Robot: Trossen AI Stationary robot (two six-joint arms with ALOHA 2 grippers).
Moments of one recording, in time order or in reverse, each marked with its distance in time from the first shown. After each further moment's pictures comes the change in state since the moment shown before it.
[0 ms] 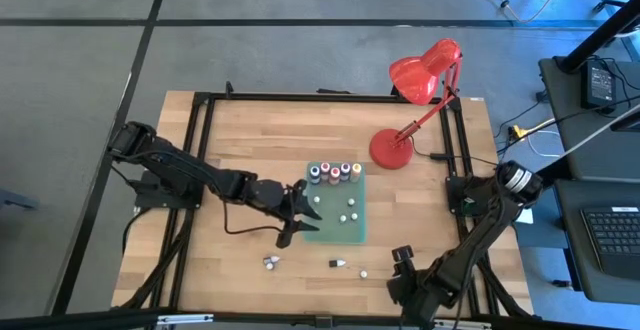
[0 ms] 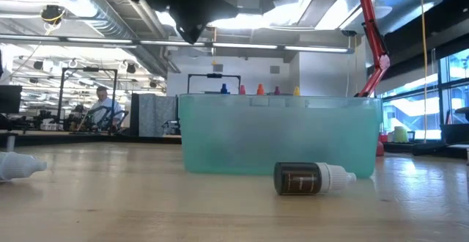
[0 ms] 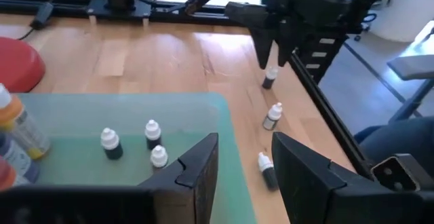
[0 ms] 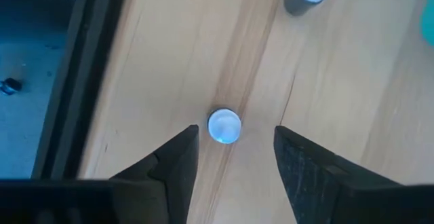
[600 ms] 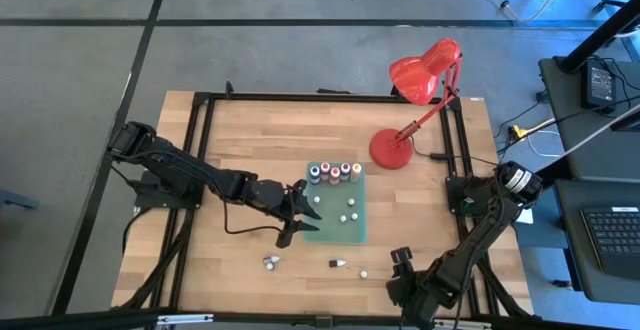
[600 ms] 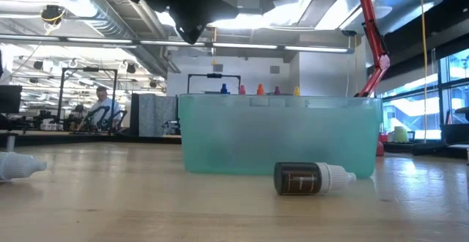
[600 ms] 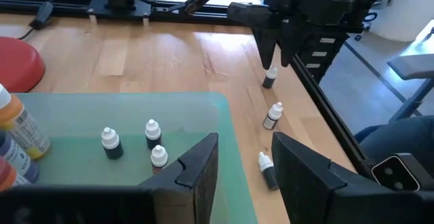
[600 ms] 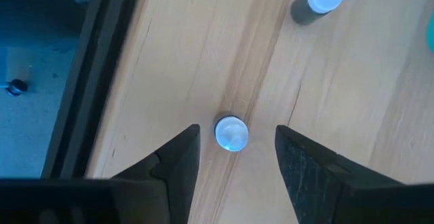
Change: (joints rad) left arm 0.000 0.001 0.000 -0.002 -0.001 0.001; right arm -0.004 0.002 0.001 0.022 -0.001 -0.018
